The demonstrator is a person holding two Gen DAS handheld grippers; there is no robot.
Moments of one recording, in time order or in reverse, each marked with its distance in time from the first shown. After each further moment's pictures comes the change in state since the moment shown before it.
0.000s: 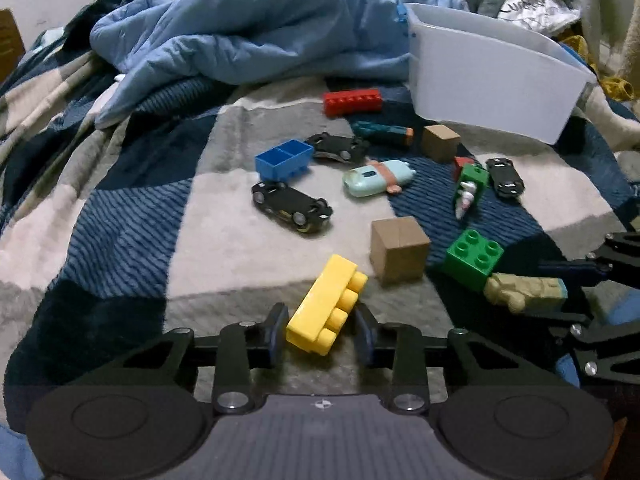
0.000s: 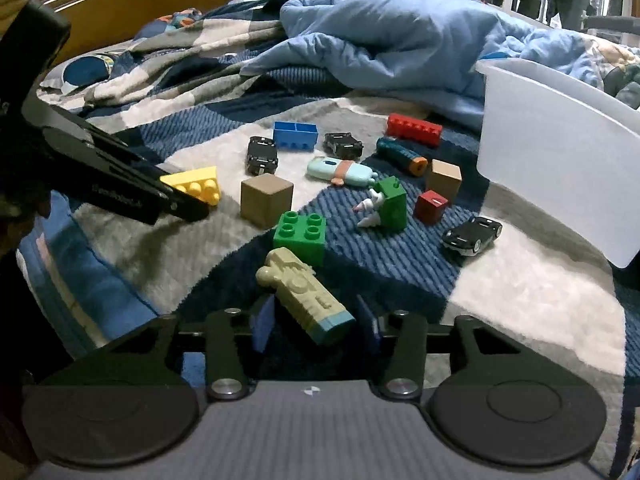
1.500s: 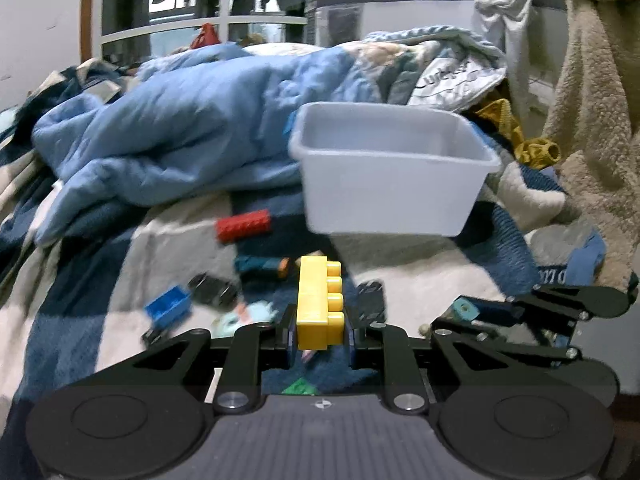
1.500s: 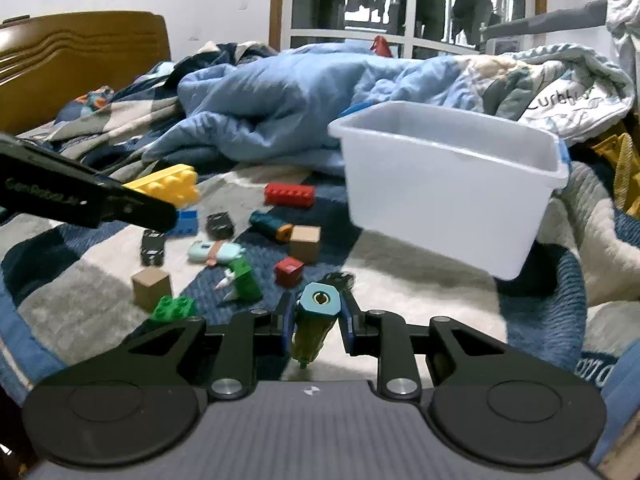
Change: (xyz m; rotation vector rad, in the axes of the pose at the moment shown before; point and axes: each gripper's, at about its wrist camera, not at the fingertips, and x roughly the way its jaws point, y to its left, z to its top) left arm -0.045 -0.099 0.087 0.064 -0.193 -0.111; right arm -0.052 -0.072 0.018 0.157 -0.164 -0.211
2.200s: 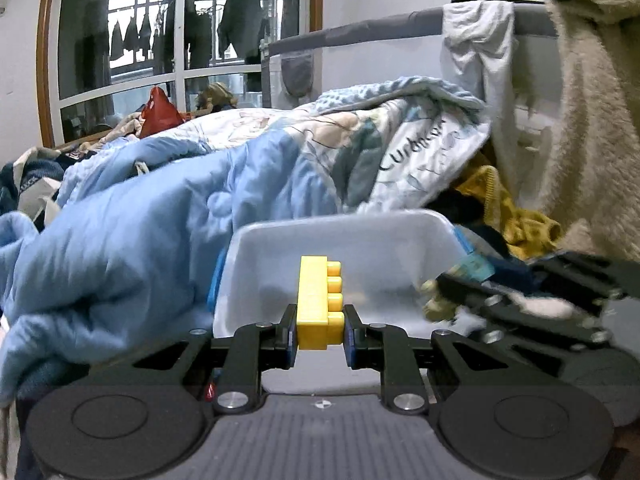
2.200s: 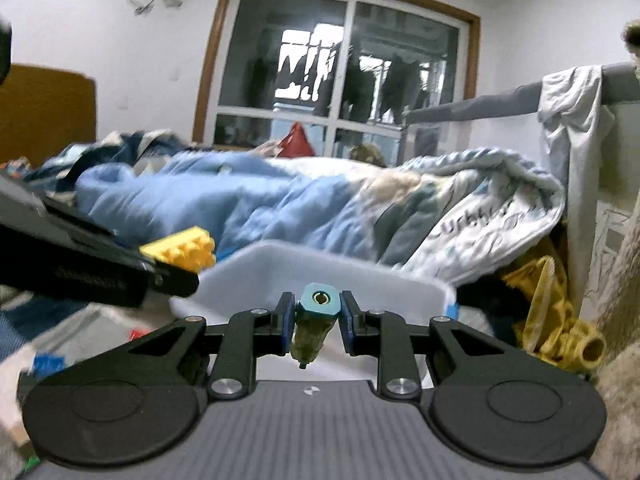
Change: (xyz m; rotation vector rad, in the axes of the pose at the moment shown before) left arm 0.077 -0.048 0.150 0.087 -0.126 -0.029; right arm 0.013 -0.099 0.120 0.006 -0.248 -0.235
